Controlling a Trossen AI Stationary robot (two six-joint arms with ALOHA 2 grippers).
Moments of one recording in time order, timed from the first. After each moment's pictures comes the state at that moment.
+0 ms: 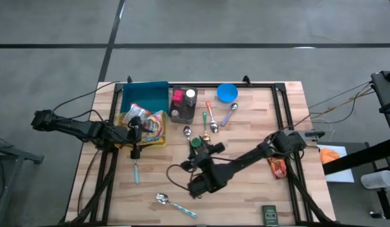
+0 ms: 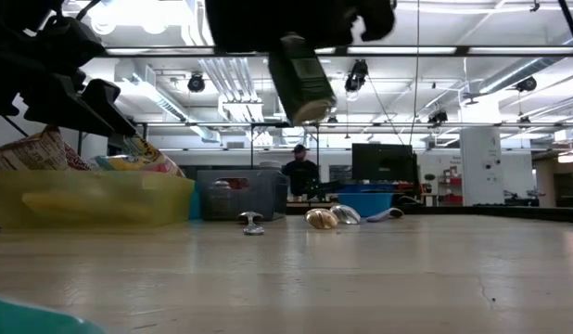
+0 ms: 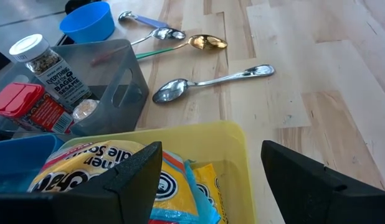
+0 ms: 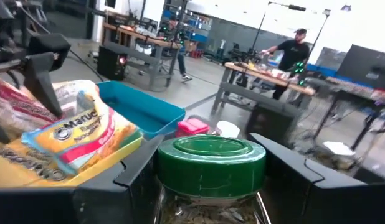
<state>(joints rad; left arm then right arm) -0.20 0.48 0.29 -0.42 -0.32 0.05 0.42 2.26 1.87 -1.00 1.56 1.16</state>
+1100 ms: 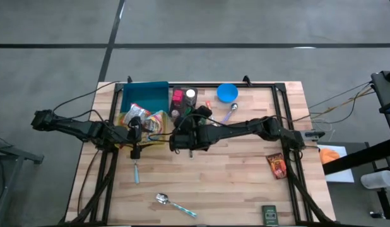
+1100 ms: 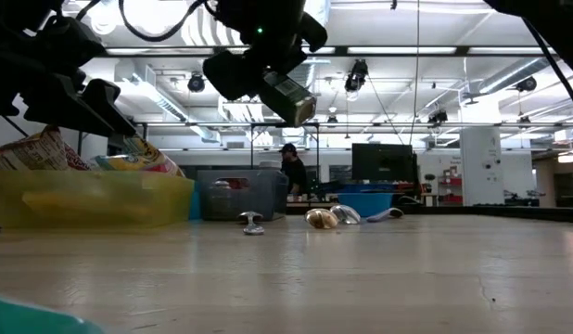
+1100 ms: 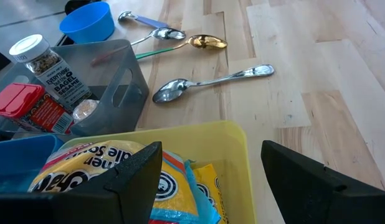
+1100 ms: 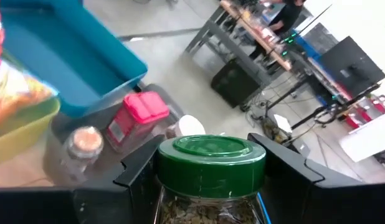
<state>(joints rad) -0.20 0.48 0.29 -0.42 -0.32 0.05 0.12 2.29 2.14 -1.00 1.23 0.52</state>
